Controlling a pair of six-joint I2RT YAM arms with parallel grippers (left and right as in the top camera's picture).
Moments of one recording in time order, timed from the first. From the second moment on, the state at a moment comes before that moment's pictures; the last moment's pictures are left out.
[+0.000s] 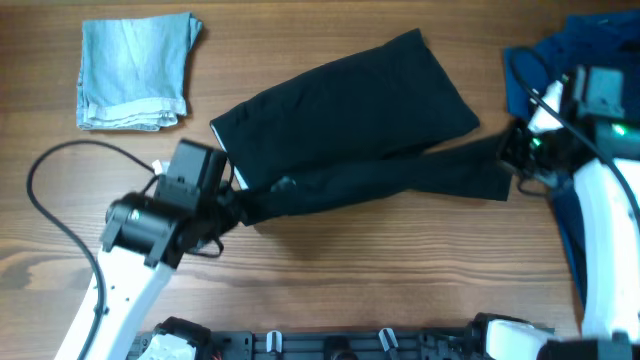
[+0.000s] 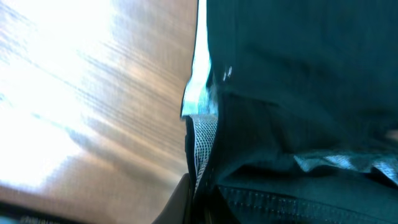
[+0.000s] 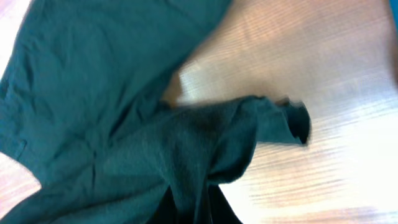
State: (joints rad) left arm -0.33 1.11 1.08 -1.19 -0.04 -0.88; right arm -0.14 1.42 1.35 -1.16 -0.20 0.30
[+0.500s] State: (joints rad) left arm -0.22 1.31 1.22 -1.00 -0.18 -0.83; right arm 0.00 1.53 1.44 -0.68 -0.21 0.28
